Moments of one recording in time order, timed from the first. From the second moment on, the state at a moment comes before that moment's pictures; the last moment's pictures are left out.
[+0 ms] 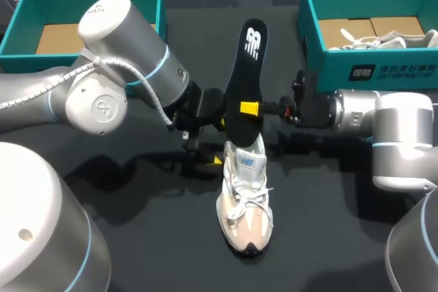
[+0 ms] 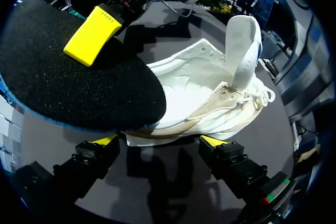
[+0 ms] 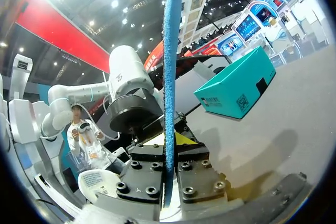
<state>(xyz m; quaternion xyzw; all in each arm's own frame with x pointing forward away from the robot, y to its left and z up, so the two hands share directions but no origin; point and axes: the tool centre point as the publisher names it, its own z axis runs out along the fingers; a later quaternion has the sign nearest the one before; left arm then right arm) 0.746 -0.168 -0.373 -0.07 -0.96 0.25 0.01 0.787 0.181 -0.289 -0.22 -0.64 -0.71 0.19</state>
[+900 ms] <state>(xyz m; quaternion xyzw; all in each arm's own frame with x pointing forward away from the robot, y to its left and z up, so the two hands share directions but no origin) 0.746 -0.168 -0.373 -0.07 -0.96 0.25 0.01 0.774 0.182 -0.304 -0.21 -0.66 -0.70 0.19</state>
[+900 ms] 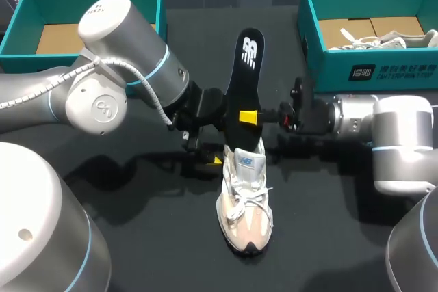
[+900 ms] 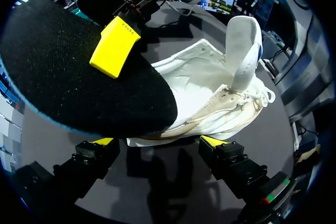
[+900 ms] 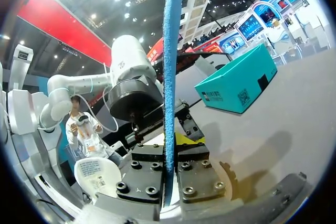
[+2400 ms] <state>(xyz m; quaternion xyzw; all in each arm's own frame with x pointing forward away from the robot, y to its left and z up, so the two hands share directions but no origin) 0.746 -0.168 -0.373 -0.07 -0.96 0.25 0.01 0.724 0.182 -0.341 -0.26 -0.68 -0.65 0.22</state>
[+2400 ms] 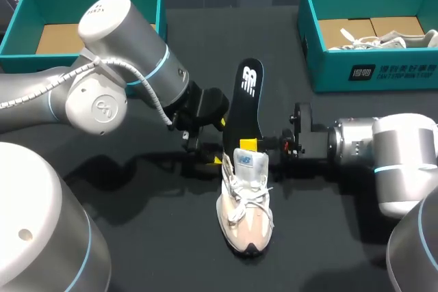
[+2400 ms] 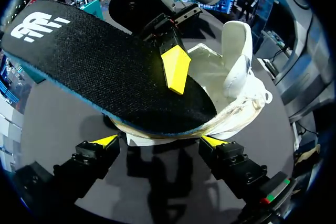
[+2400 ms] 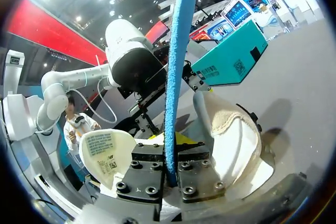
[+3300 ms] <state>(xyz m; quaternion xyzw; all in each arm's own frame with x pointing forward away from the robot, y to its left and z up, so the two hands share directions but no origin) 0.746 -0.168 -0.373 -0.07 -0.96 0.25 0.01 0.717 0.181 -0.334 -0.24 -0.67 -0.67 0.21</state>
